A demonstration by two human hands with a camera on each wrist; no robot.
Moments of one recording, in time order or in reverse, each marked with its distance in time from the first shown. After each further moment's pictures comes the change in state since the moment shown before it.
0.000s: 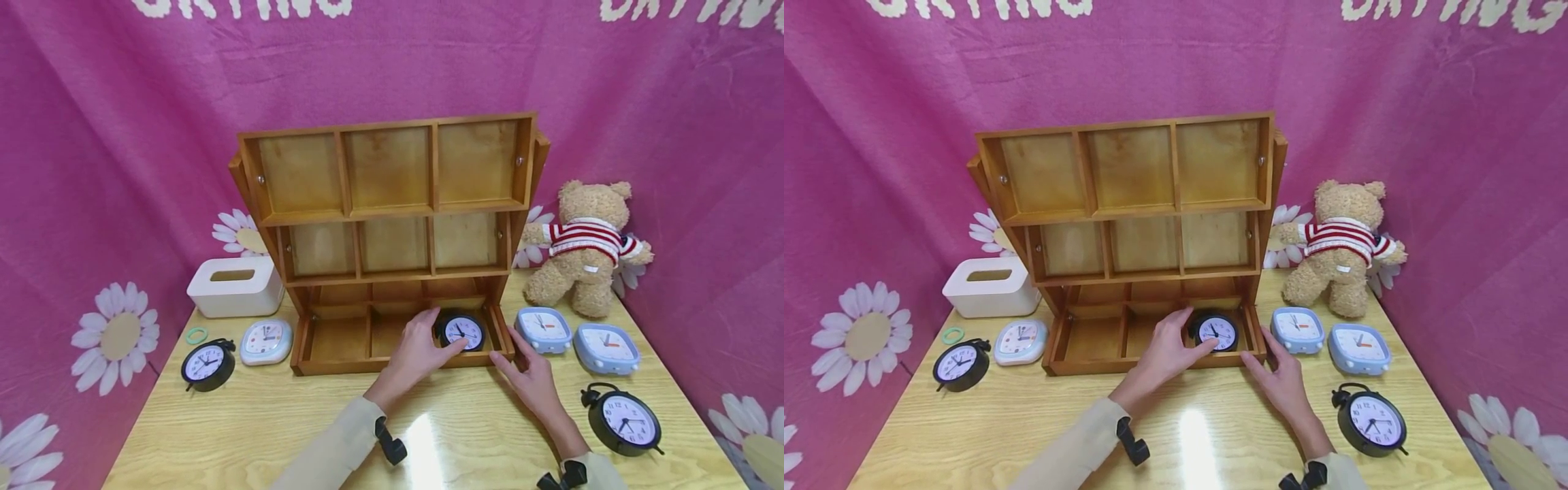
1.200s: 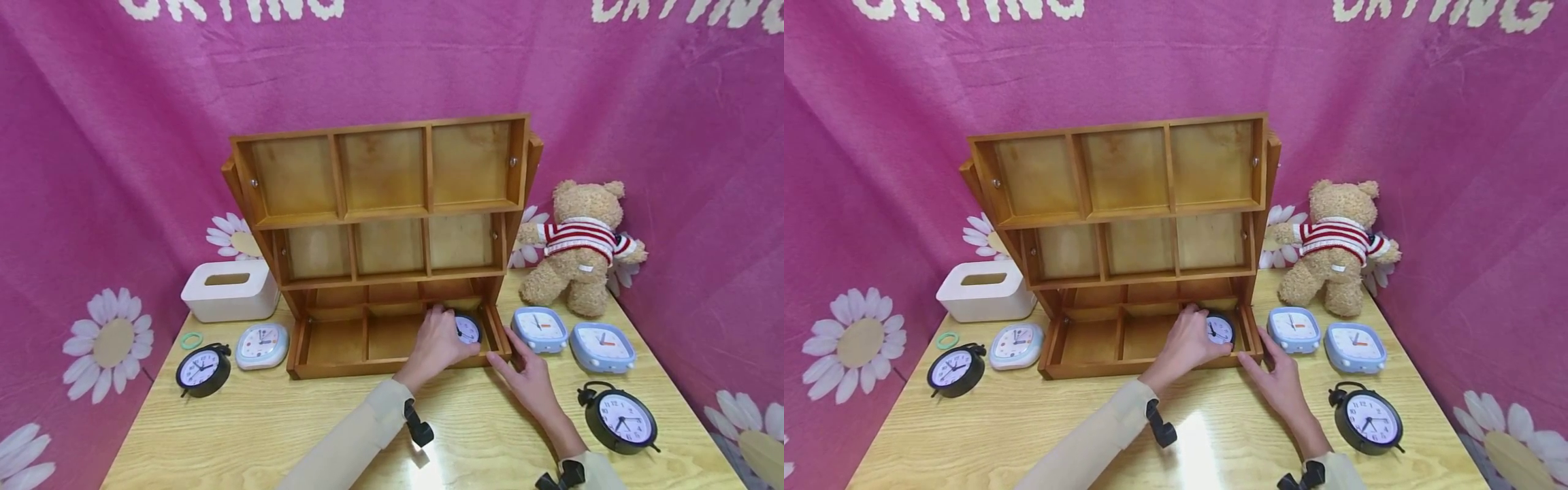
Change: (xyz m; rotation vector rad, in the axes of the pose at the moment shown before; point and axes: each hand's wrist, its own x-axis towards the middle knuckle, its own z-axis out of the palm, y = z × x) left_hand 0.032 0.035 0.027 0.298 -0.050 -0.080; right_hand -0.002 0.003 0.003 0.033 0.025 -0.047
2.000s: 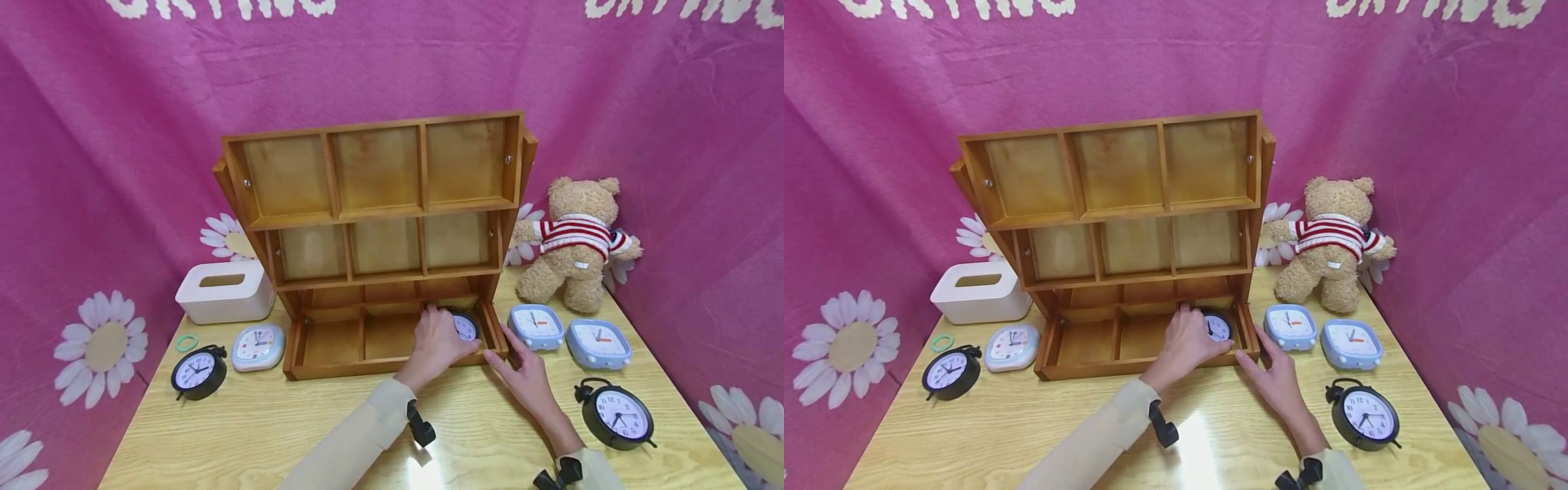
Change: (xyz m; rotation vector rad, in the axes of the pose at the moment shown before) left_hand 0.000 0.007 0.005 0.086 0.065 -0.068; right_hand 0.000 0.001 0.000 0.030 0.004 -0.022
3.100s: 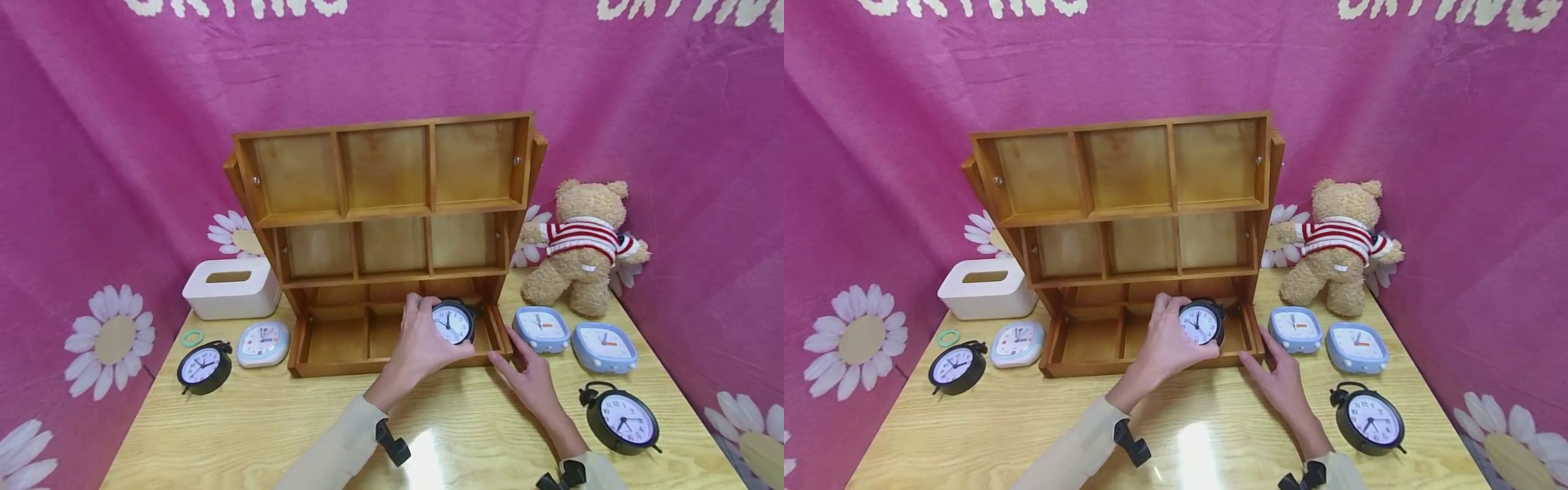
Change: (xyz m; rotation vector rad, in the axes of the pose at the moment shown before) left_hand -0.035 -0.021 -0.053 -0.412 0.135 0.055; right_hand 0.000 -0.004 0.000 -0.048 0.001 0.034
